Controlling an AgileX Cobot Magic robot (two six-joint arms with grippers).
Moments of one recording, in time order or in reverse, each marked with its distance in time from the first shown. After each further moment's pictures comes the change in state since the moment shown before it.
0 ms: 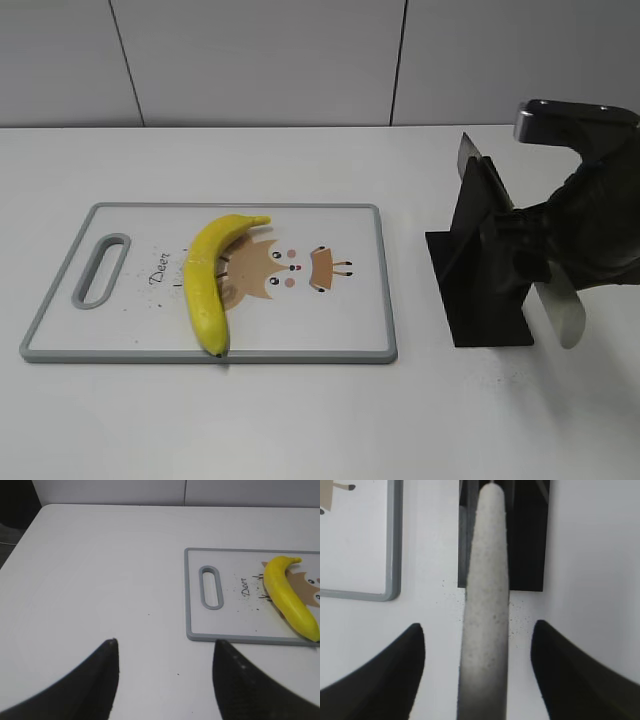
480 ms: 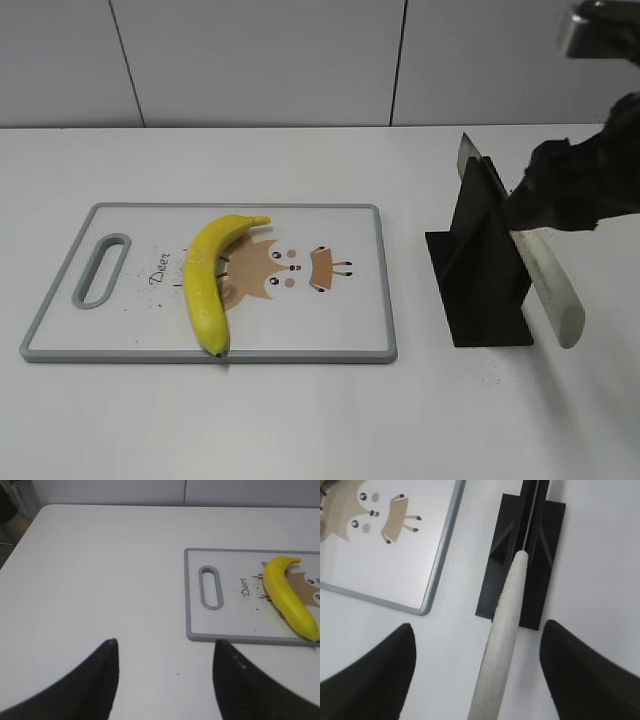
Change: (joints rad) left arm 0.000 0.000 0.000 0.000 0.000 0.000; right arm 0.000 -0.224 -0.034 0.027 0.023 -0.220
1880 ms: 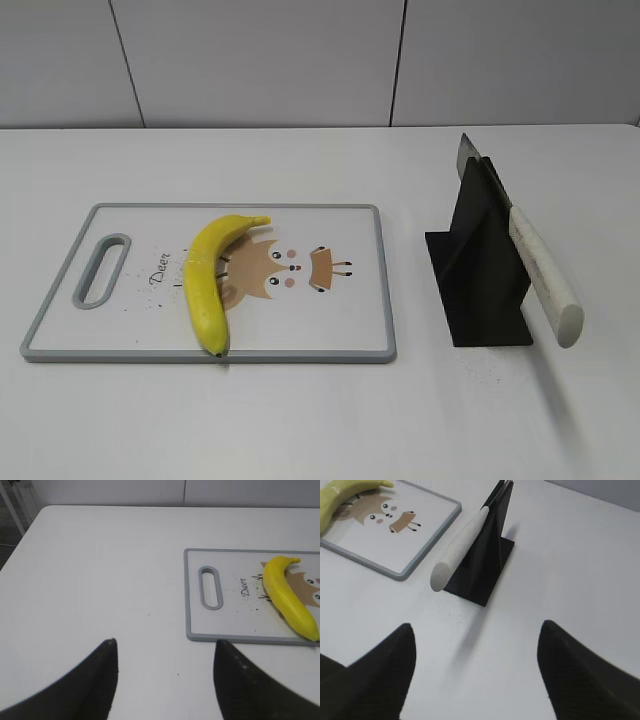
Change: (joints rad) left arm 0.000 0.000 0.000 -0.001 -0.002 0.003; right arm 0.000 -1.055 0.439 -0.093 0.159 -0.210
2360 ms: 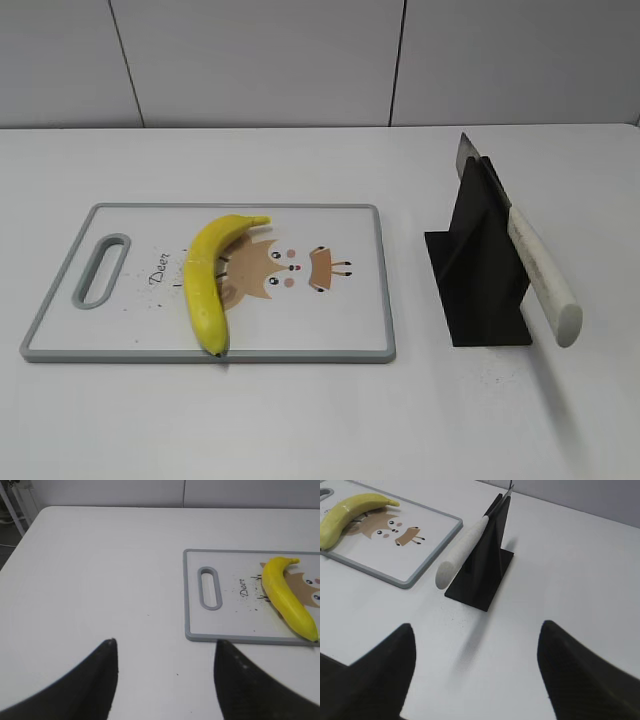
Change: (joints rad) left arm 0.000 0.000 0.001 0.000 -0.002 0.000; right arm 0.000 -0.184 0.026 0.011 0.066 0.001
